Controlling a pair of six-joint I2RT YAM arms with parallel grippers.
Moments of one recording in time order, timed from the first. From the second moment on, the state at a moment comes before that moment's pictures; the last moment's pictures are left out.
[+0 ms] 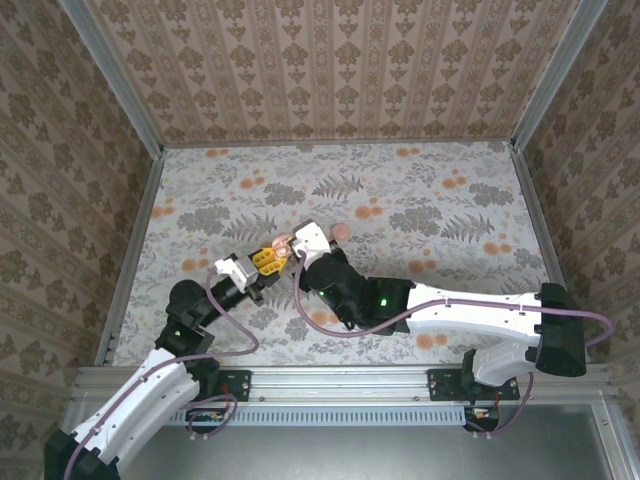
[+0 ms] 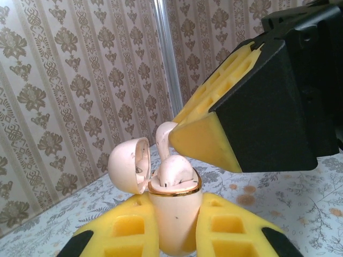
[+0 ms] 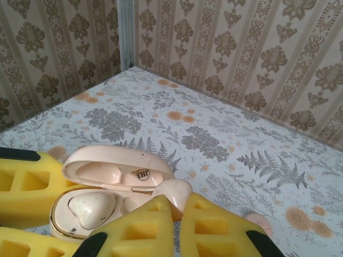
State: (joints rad) left arm -0.58 0.48 0.23 0.42 0.44 0.11; right arm 1.25 1.42 1.12 -0.06 0.76 0.13
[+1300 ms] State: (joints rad) left arm -0.58 0.51 0.23 0.47 0.45 0.11; right arm 0.86 1.20 1.32 -0.45 0.07 0.43
